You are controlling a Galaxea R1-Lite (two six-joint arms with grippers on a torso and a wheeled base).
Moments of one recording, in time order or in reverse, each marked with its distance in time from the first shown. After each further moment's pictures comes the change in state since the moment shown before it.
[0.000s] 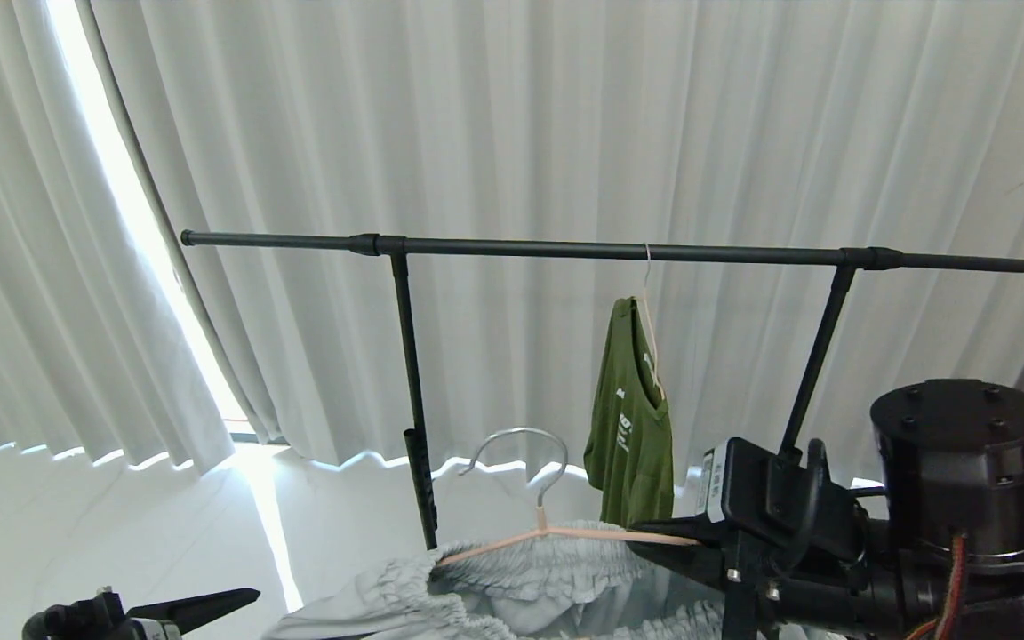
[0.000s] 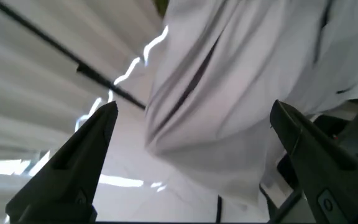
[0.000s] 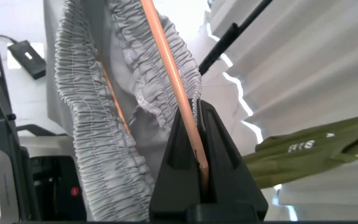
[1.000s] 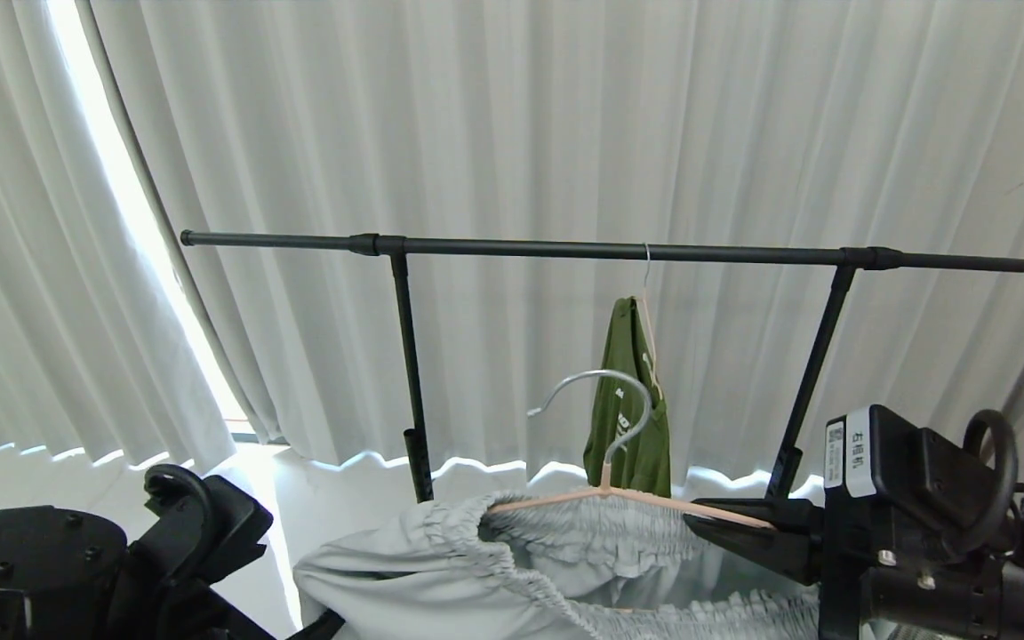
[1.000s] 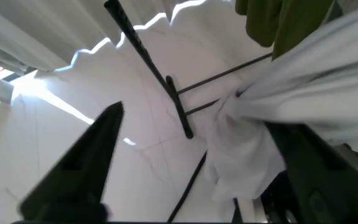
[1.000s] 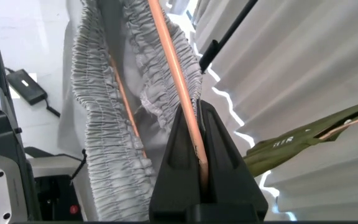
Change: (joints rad) left arm 0.293 0.279 -0.003 -0.219 -0.032 -0.188; right arm -0.050 -0.167 0.061 0.000 0.034 0.043
